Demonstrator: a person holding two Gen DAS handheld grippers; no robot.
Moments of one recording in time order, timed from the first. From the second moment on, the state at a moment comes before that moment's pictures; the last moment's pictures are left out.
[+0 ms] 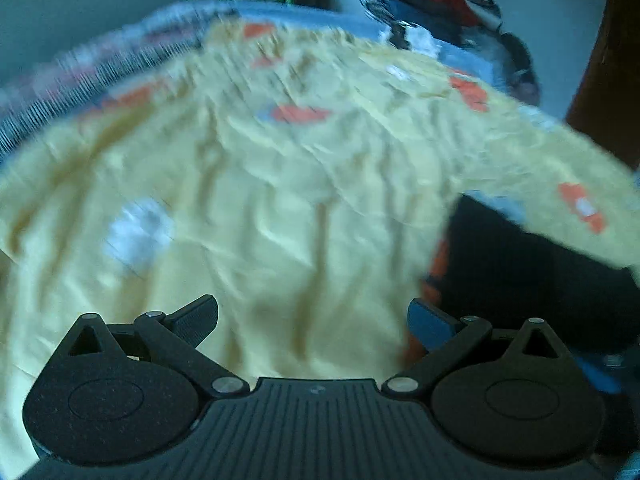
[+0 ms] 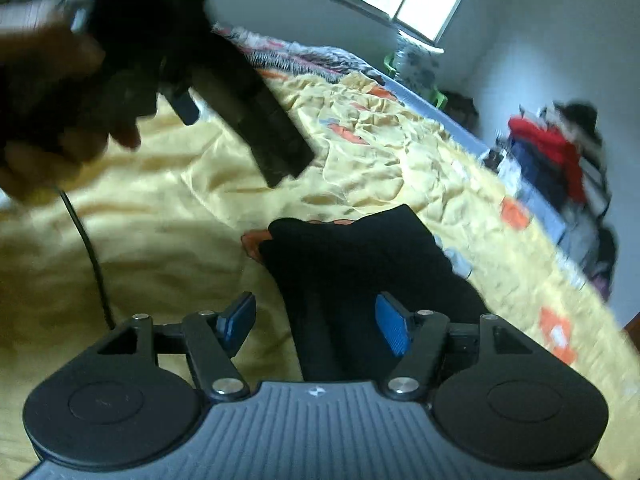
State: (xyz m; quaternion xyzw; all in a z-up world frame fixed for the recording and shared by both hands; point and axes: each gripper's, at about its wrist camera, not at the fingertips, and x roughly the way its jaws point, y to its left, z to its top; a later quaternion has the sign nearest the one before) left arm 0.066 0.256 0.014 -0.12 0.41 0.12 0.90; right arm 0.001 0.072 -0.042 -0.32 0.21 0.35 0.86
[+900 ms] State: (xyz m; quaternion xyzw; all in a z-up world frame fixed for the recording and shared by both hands) left arm 0.139 0.213 -0.046 -0.40 0.42 -0.08 0.81; right arm 0.072 -0.050 -0.002 0.04 0.25 0.41 0.88
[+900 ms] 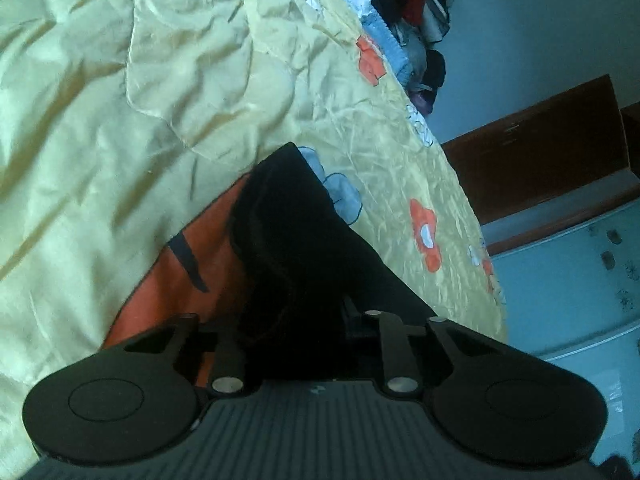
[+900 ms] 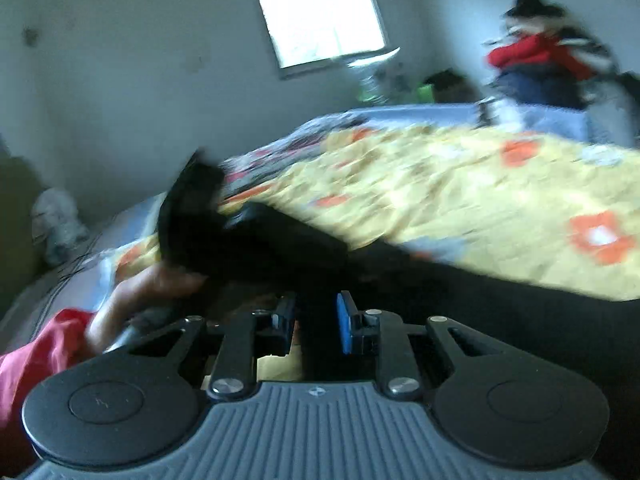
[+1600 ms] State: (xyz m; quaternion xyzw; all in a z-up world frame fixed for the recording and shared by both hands) left arm 0.059 -0.024 0.088 -0.09 0.23 -0.16 0.96; right arm 0.047 -0.193 0.015 0.22 0.21 0.29 0.91
